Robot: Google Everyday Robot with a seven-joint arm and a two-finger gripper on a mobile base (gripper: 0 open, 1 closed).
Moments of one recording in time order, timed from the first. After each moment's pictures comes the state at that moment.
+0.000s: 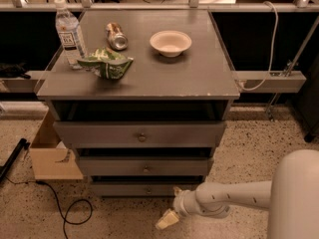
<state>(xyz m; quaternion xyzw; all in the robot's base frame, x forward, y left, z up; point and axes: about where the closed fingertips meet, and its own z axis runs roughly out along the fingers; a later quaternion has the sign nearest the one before) 0.477 -0.037 0.302 -0.48 0.81 0.22 0.26</state>
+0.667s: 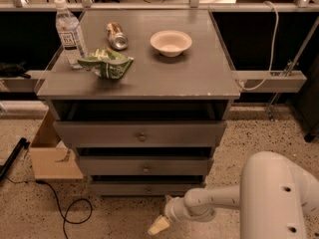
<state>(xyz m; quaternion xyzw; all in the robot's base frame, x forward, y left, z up) 0.472 -0.006 0.213 -0.47 0.82 0.24 0.23</state>
